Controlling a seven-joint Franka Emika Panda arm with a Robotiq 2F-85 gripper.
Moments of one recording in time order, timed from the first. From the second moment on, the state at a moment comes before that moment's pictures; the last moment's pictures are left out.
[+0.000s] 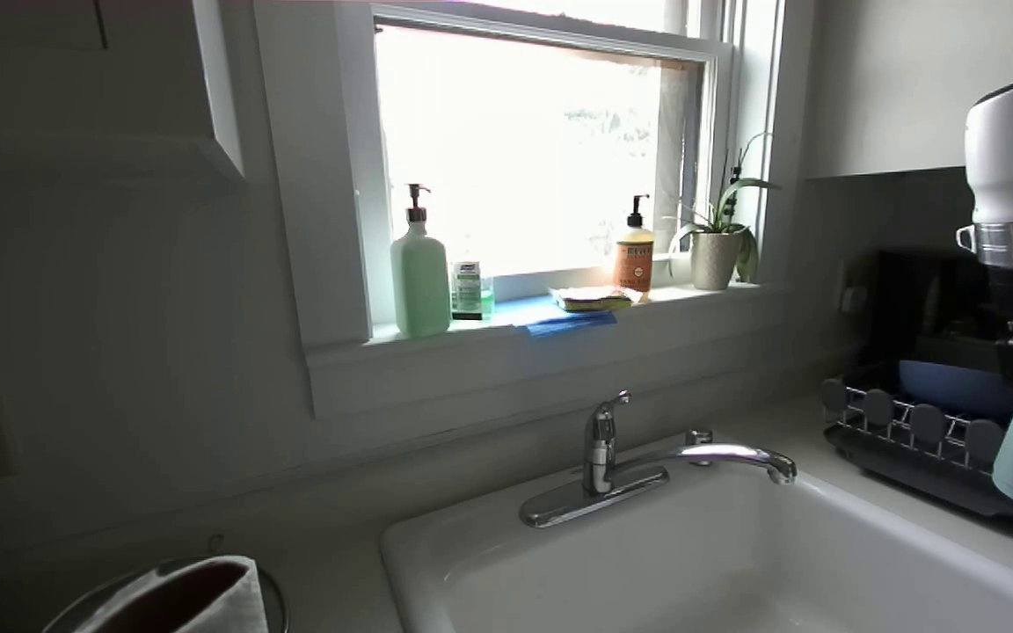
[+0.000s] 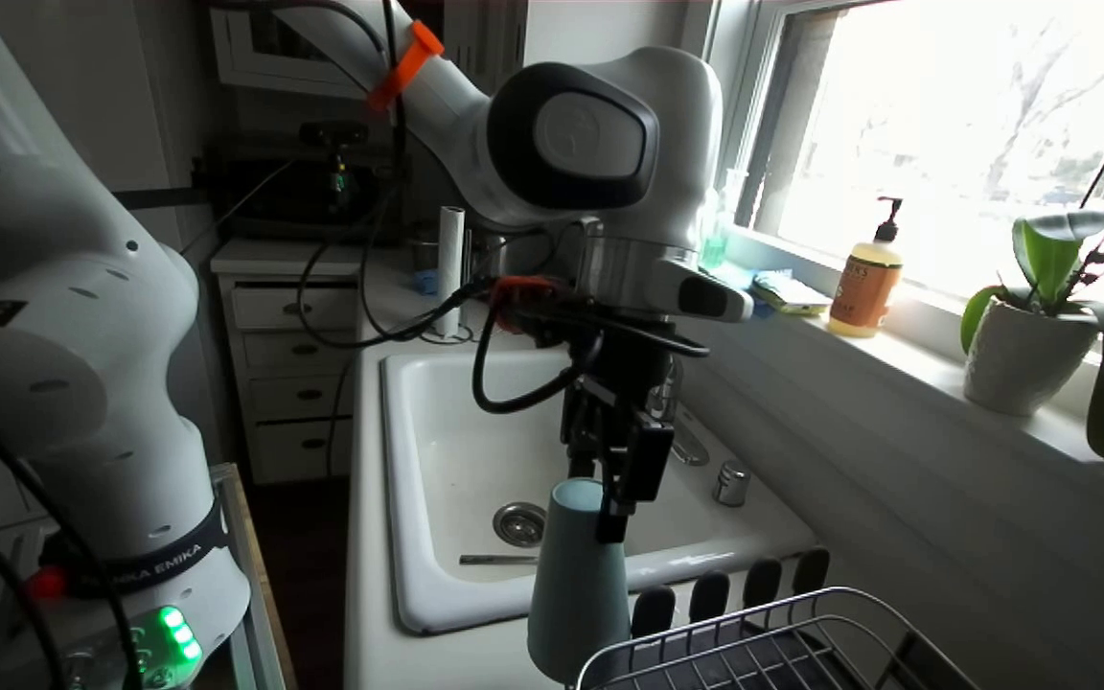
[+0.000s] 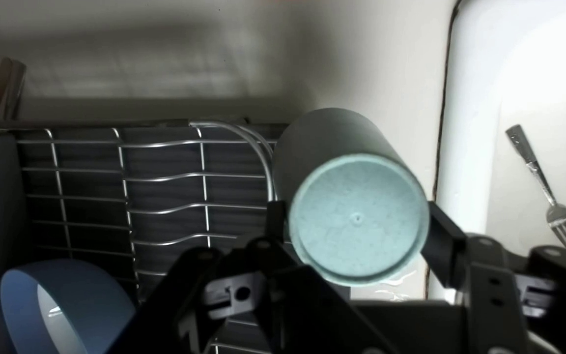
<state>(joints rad) -0.31 -0.33 -0.28 -2.50 -0.46 2.08 0.03</state>
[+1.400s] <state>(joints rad) -0.31 -0.33 -0.24 -2.47 -0.46 2.09 0.03</state>
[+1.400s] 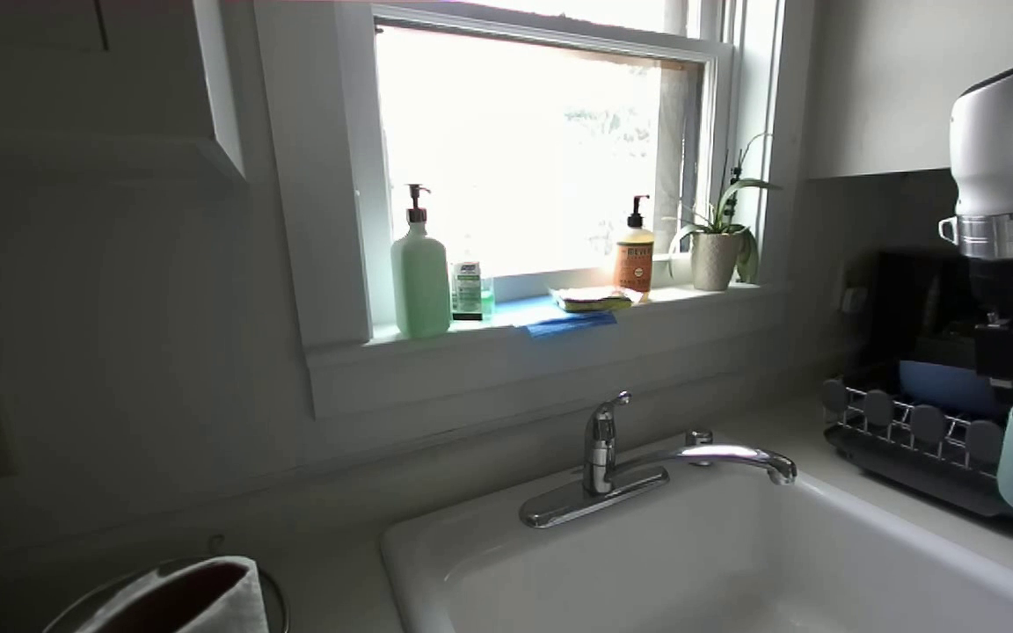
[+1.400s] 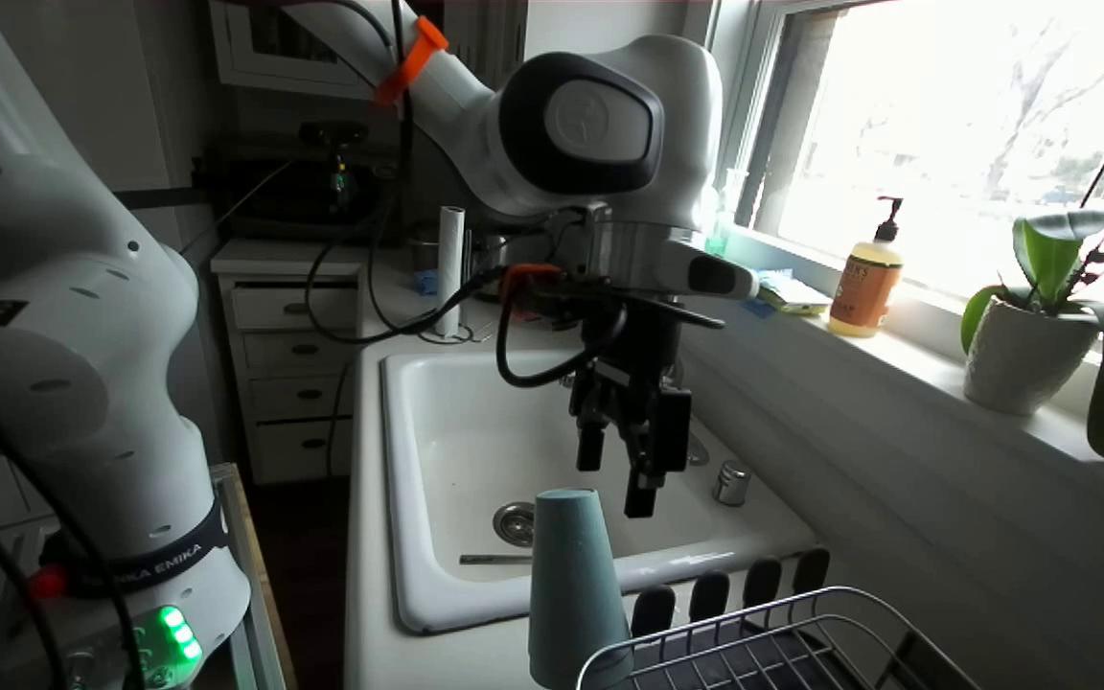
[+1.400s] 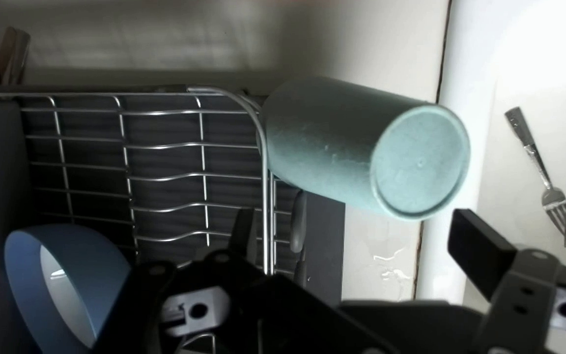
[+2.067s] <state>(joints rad) -0.29 -0.45 -0.18 -2.45 -0.39 2.00 0.10</state>
